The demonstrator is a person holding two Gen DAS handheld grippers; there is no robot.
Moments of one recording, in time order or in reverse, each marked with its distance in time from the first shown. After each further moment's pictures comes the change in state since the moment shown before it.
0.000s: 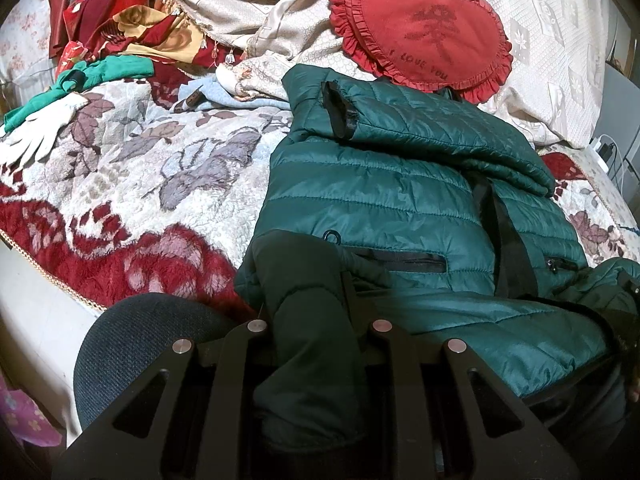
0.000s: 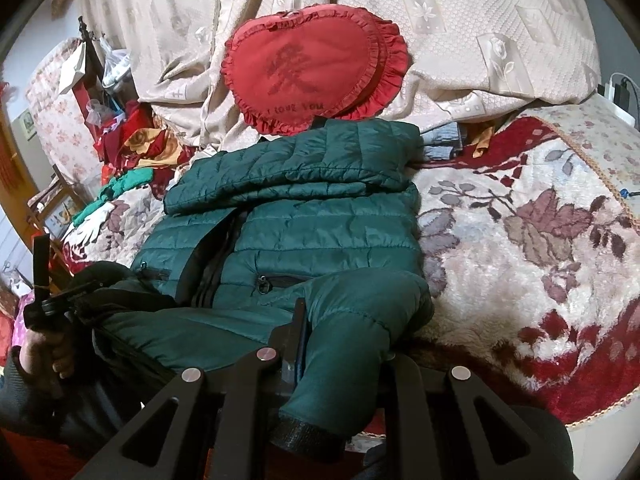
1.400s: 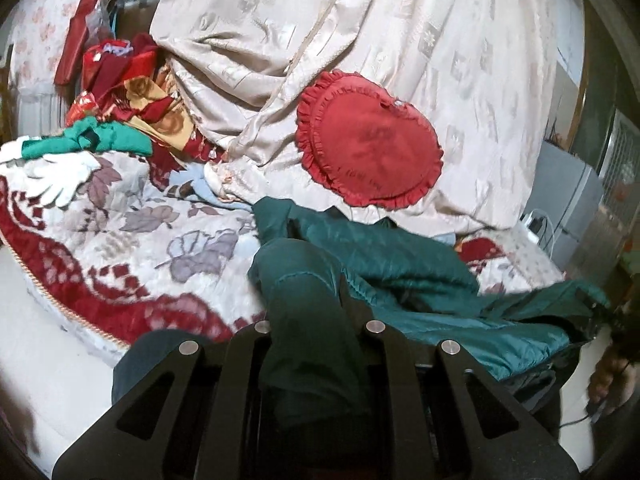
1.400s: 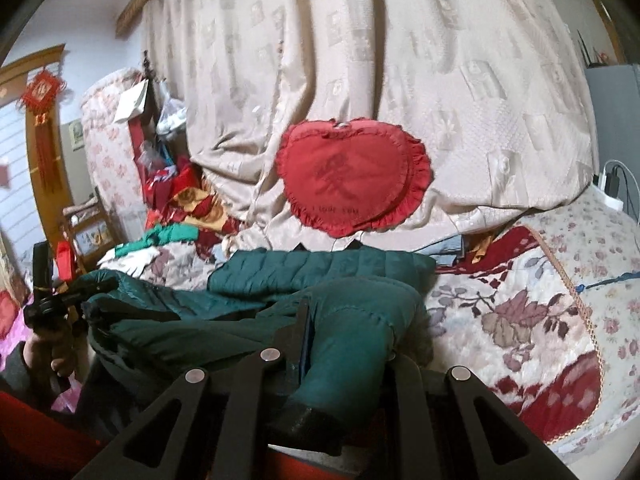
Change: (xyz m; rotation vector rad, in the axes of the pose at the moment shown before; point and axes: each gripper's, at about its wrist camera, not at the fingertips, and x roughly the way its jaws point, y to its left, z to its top) left arm -0.139 0.024 0.011 -0.081 -0.319 -0.222; right arm -0.127 0.028 0.006 -0.109 -0.316 0.065
